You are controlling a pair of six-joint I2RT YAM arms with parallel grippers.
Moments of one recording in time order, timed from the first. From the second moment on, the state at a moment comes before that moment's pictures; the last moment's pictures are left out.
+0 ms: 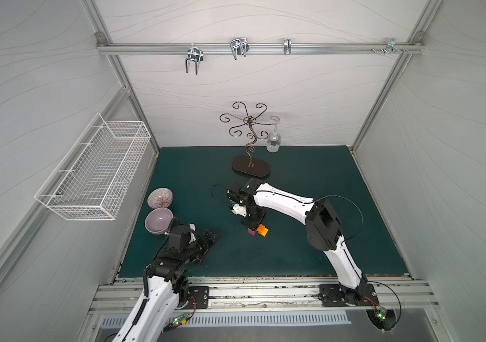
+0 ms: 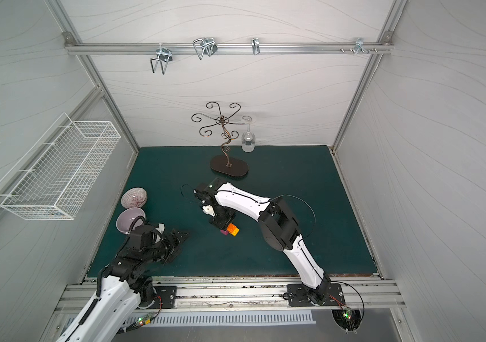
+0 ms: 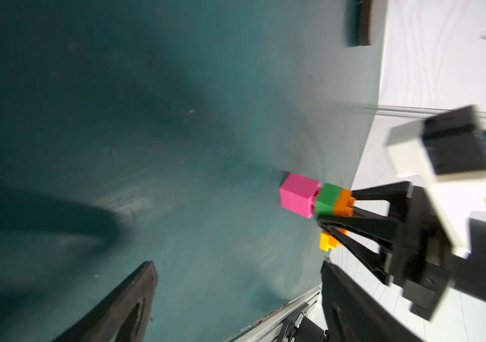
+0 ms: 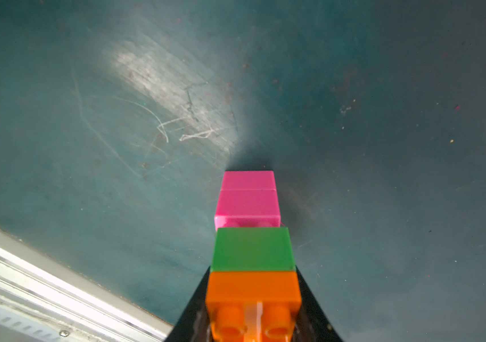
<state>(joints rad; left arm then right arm) -0.18 0.44 0.22 -0.53 0.44 -1.07 1.02 2.24 1.95 -1.35 -0.01 -0.08</state>
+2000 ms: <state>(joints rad) -0.18 0.36 0.68 -0.79 0.34 -0.64 1.01 2.34 2.02 -1.40 -0.01 -0.06</state>
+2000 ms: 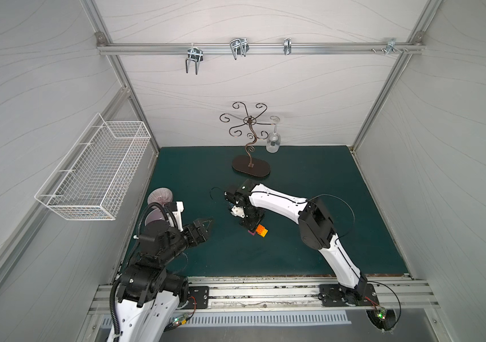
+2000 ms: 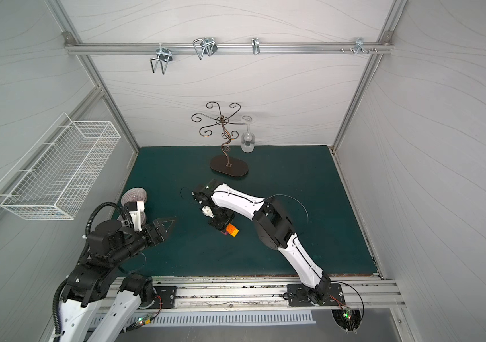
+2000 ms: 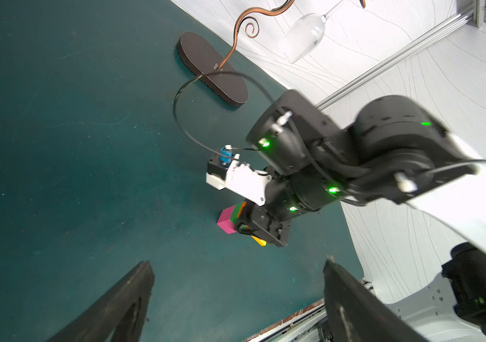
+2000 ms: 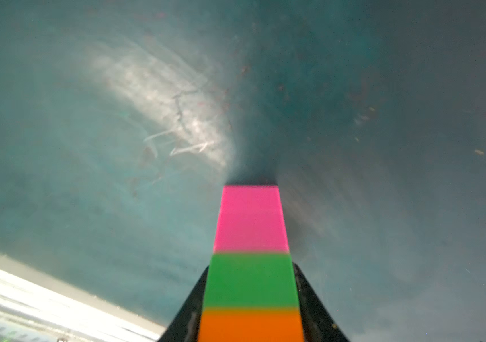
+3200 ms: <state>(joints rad) -0.20 0.40 0.67 -0.79 0.34 -0.64 0.86 1.68 1.67 -1.26 -0.07 0.04</state>
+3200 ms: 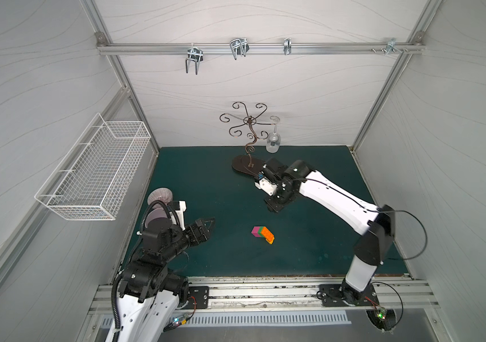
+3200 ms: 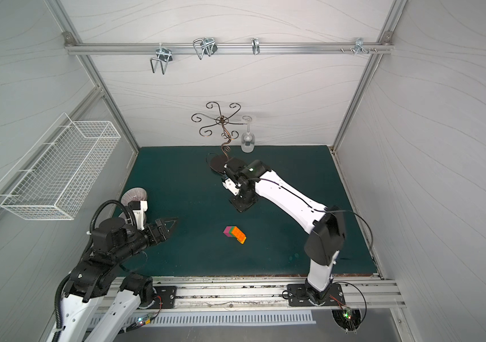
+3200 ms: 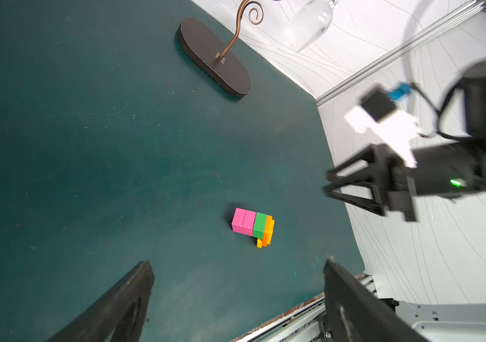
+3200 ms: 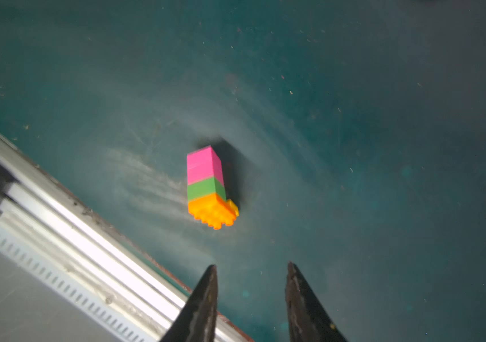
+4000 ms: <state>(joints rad) -0.24 0.38 0.67 -0.80 0.30 -0.64 1.01 1.94 1.50 -1.07 -0.19 0.12</state>
